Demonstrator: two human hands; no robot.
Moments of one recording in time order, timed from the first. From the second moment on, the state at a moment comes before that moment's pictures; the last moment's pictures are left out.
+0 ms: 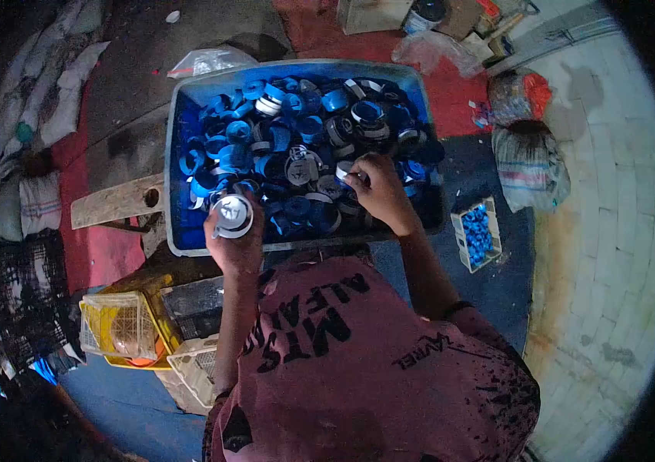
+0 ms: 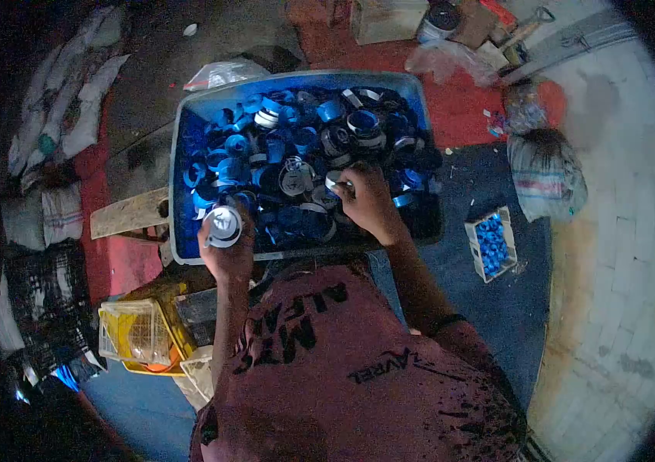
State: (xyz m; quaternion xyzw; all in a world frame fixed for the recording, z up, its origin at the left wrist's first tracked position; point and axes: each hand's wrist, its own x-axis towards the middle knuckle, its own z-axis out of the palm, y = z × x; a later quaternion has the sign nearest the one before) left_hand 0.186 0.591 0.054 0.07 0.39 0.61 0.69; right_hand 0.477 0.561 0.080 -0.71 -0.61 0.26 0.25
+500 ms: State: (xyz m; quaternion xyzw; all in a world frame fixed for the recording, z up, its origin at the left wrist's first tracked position) left_hand 0.215 0.580 0.066 -0.02 0.26 0.57 0.78; right_hand 0.379 0.555 0.122 -0.31 -0.84 0.22 0.38
